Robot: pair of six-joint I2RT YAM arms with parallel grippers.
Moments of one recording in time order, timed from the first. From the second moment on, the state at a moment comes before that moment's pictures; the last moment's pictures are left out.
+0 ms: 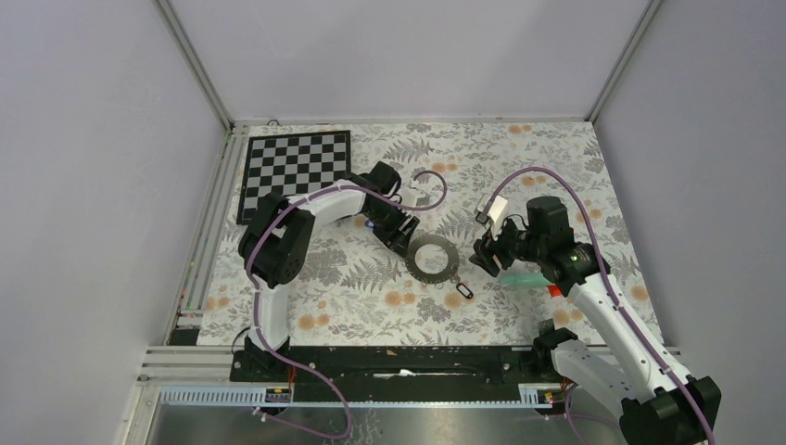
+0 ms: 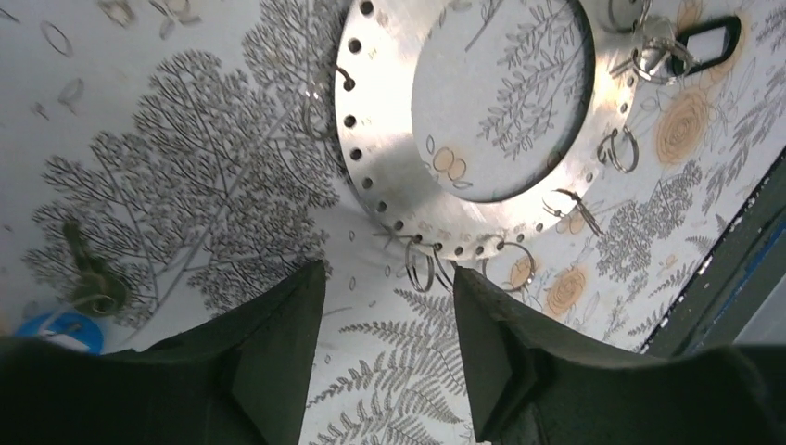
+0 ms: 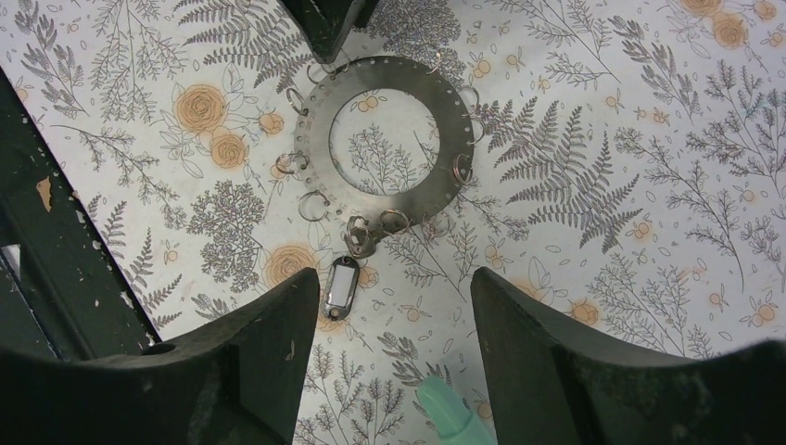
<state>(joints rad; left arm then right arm) -0.58 2.02 1.41 -0.64 0.55 0.23 0.34 0.89 0.76 -0.57 -0.52 -0.45</state>
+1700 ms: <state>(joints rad) -0.62 1.83 1.11 -0.39 0.52 0.65 0.34 0.89 0.74 -0.59 -0.54 -0.46</state>
